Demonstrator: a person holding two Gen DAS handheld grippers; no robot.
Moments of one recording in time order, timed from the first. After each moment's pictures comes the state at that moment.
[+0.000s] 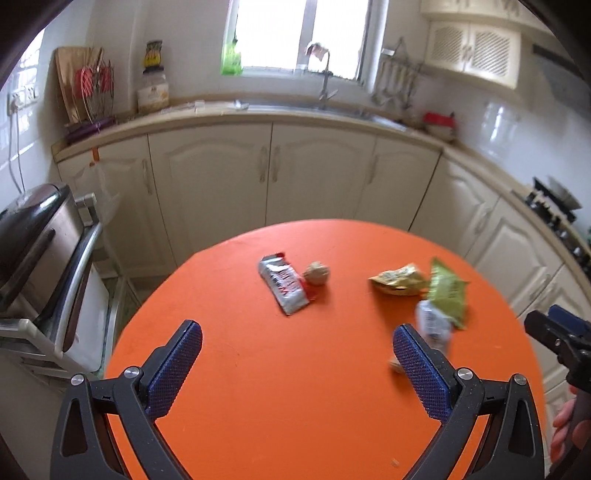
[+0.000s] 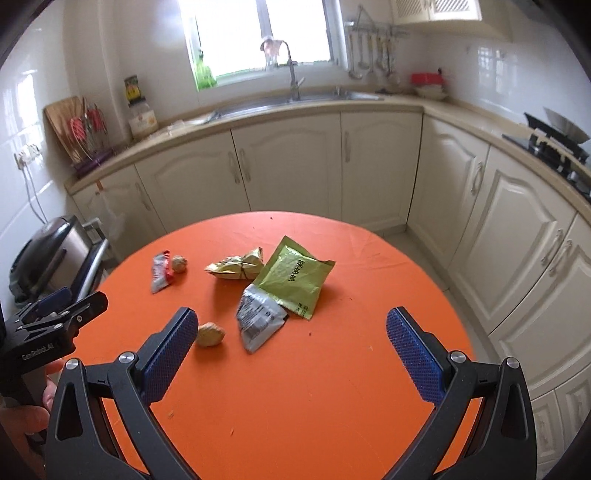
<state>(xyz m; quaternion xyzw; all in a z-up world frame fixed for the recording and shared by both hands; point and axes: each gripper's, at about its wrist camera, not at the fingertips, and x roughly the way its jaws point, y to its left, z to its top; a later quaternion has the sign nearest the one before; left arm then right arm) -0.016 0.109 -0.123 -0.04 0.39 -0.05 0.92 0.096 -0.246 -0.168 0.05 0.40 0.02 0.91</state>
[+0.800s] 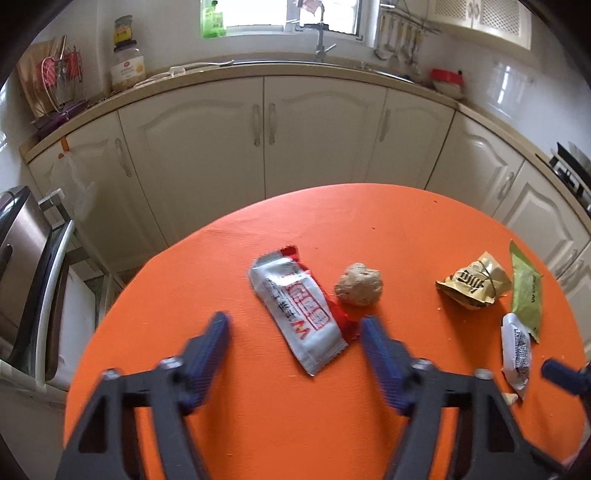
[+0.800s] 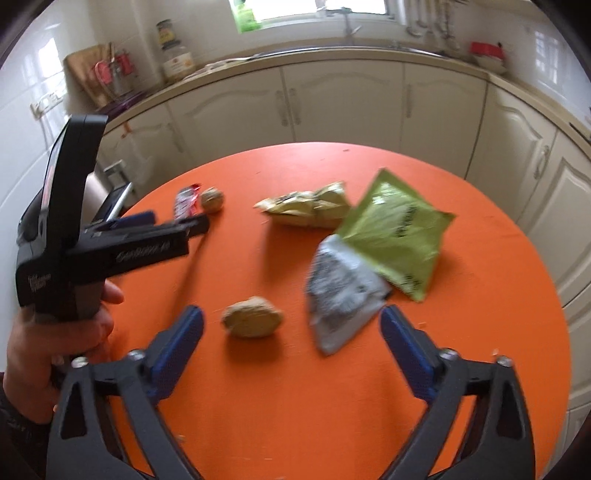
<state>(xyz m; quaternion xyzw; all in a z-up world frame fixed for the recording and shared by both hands) 0.158 0.074 -0.193 -0.01 0.44 -0.06 0.89 0.117 -0.175 -0.235 0.04 0.47 0.13 0.87</state>
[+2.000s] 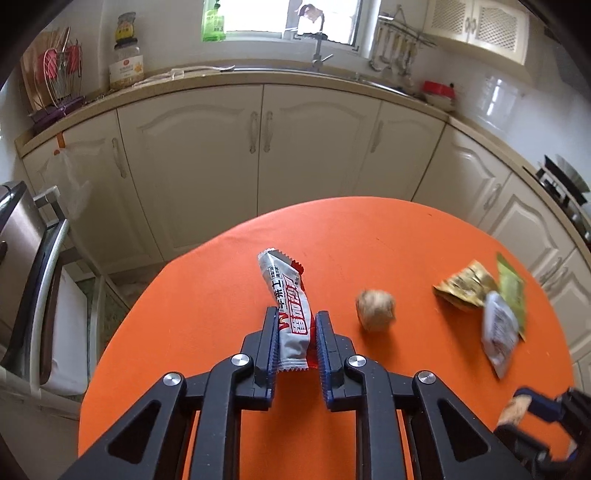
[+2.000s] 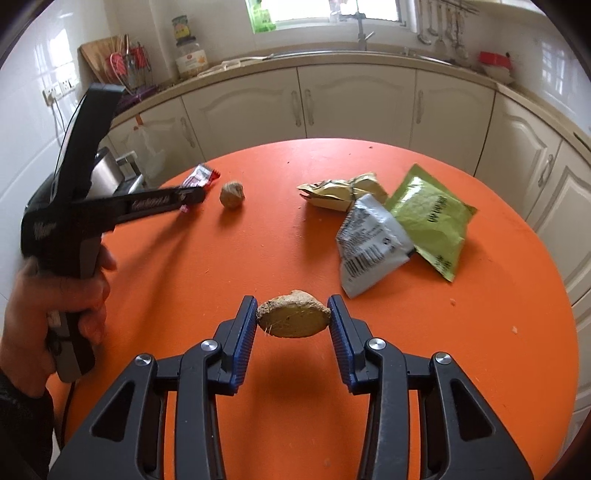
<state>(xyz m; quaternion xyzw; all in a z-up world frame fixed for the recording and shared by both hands) 0.157 0.111 -0.202 -0.03 0.43 -0.09 0.90 0.089 -0.167 -0.227 0.02 0.45 0.12 0.88</state>
